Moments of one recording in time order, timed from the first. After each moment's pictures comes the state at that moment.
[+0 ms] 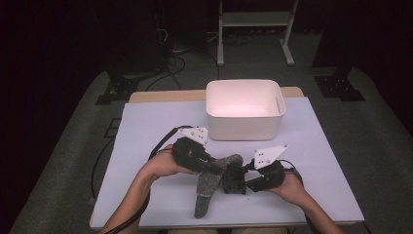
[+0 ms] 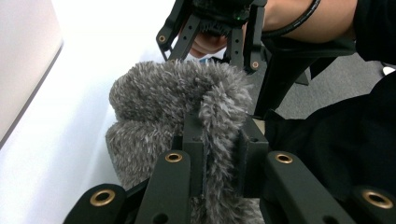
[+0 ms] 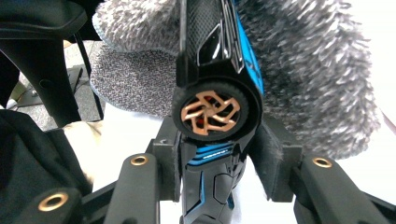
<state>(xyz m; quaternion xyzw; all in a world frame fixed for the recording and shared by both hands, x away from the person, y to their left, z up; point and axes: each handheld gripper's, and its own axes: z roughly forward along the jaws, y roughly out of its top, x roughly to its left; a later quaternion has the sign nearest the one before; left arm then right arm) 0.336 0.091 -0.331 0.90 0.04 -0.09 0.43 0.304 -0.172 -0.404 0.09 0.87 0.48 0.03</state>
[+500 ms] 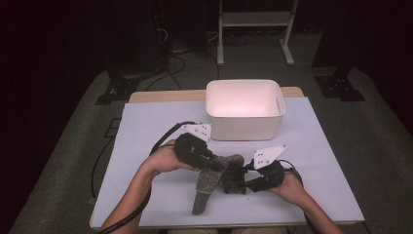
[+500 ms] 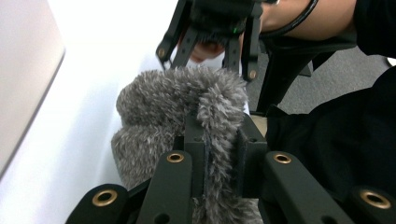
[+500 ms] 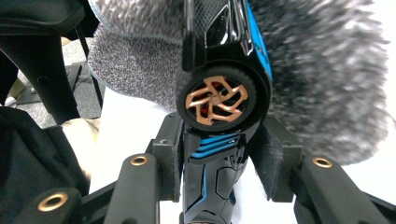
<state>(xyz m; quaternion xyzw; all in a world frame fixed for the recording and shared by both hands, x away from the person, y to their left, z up) 0.339 0.078 -0.316 0.90 0.02 -0.08 0.42 0.305 -0.172 -0.407 0.09 0.88 0.47 0.03</state>
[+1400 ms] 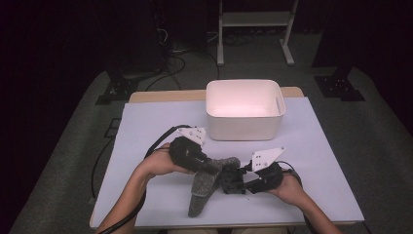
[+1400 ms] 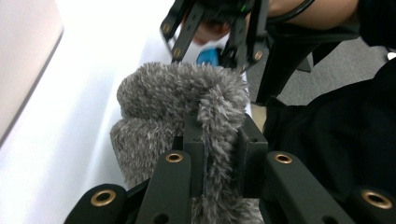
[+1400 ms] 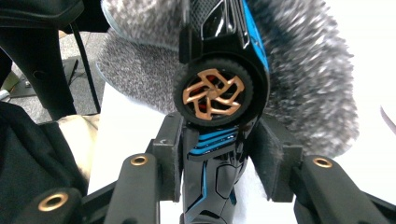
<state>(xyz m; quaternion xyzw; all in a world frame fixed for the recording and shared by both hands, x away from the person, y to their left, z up) 0.337 0.093 -0.324 0.91 0.03 -0.09 0.41 0.301 -0.167 -0.406 0.08 0.88 0.47 0.04</state>
